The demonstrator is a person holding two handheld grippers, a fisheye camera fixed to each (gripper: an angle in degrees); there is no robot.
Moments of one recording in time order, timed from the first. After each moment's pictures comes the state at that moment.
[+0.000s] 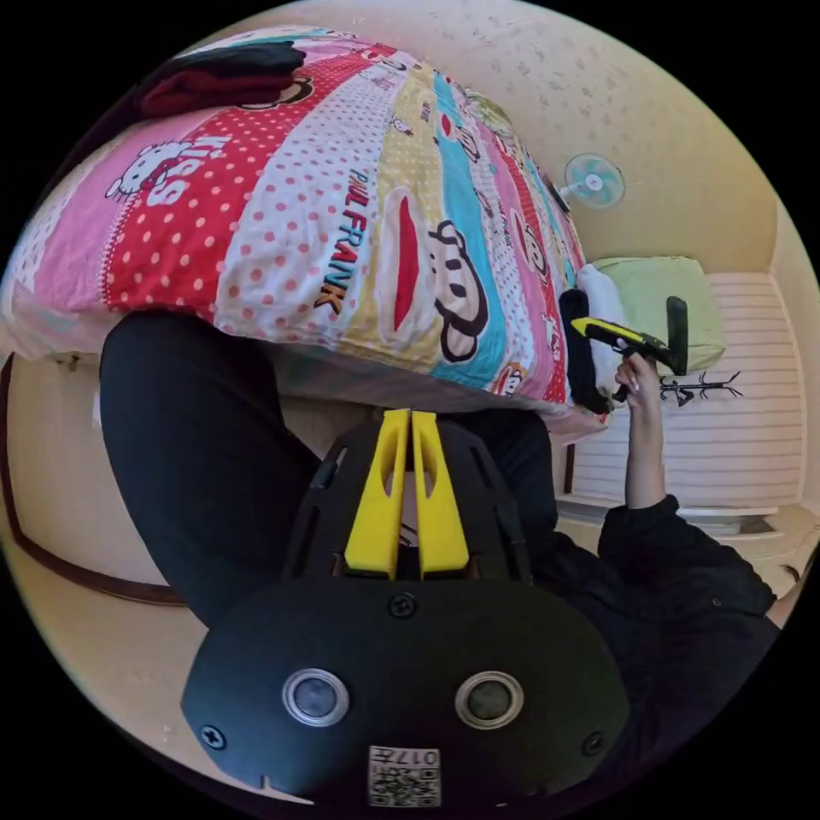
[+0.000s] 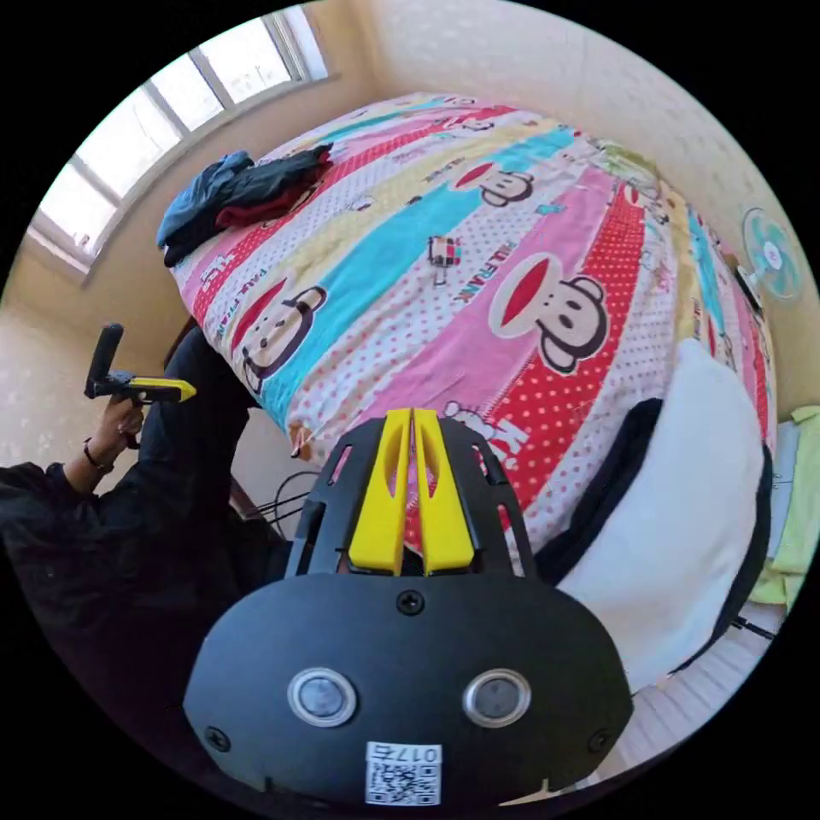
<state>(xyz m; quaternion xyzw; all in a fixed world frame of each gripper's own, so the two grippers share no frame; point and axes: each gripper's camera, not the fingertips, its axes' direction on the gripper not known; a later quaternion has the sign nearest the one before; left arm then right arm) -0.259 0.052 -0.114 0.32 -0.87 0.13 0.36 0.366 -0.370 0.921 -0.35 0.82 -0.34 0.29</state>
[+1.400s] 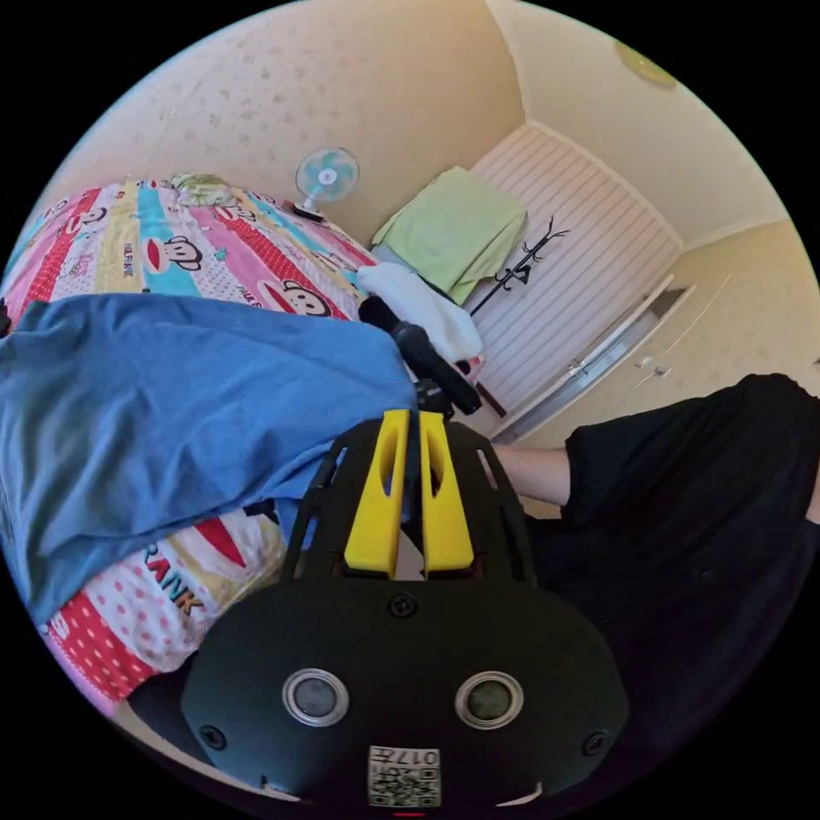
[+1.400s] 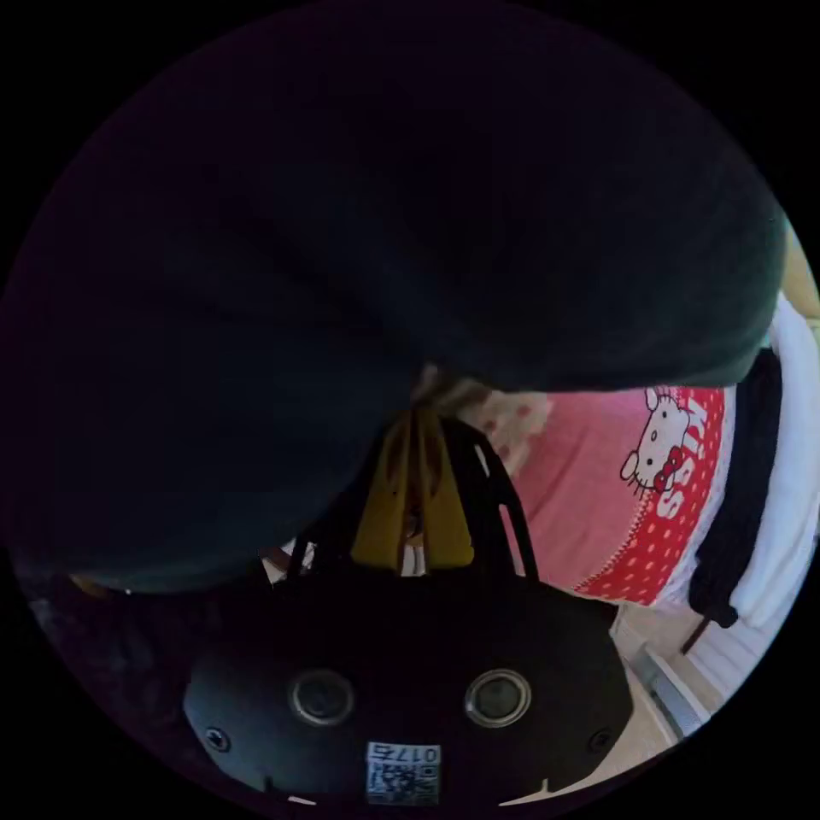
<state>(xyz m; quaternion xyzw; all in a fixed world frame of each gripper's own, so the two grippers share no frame) -0.249 0.016 0.074 -0.03 -0.85 0.32 0.41 0.567 -0.385 0.818 -0.23 0.86 -0.31 0.32</state>
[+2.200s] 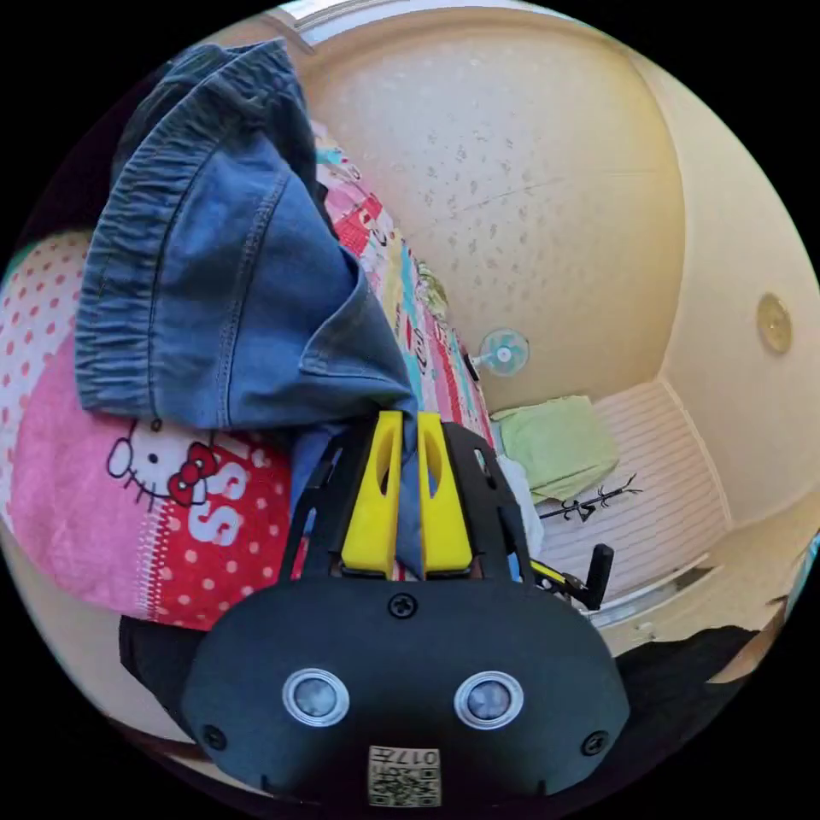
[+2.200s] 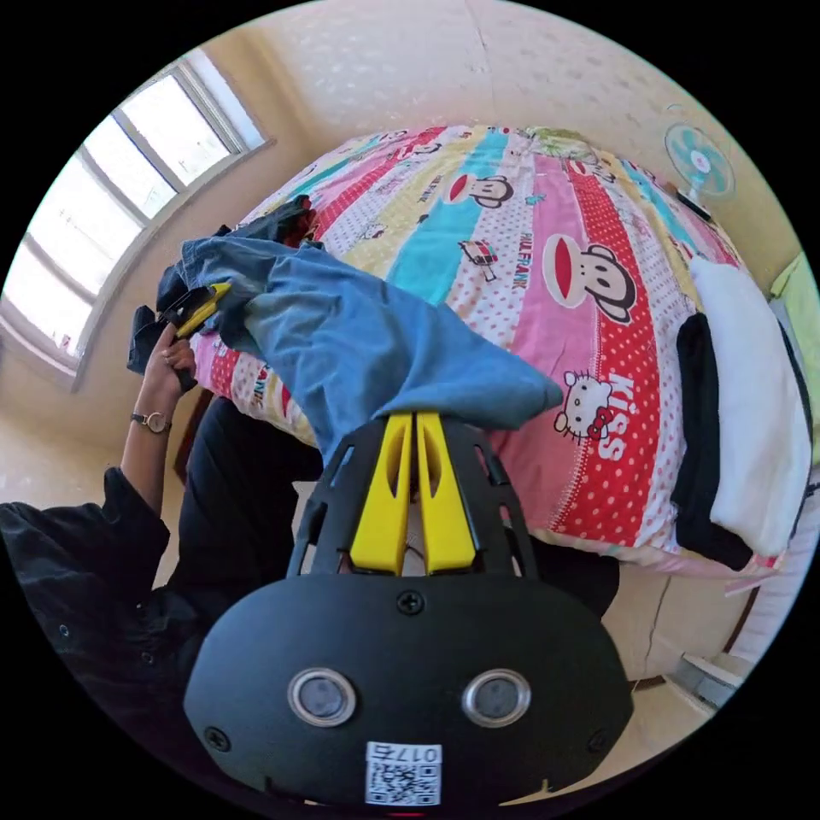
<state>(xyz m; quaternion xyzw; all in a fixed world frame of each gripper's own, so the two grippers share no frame) -0.051 0.082 0.018 0.36 -0.72 0.40 0.43 0.496 -0.272 0.737 -0.18 0.82 -0.41 0.37</state>
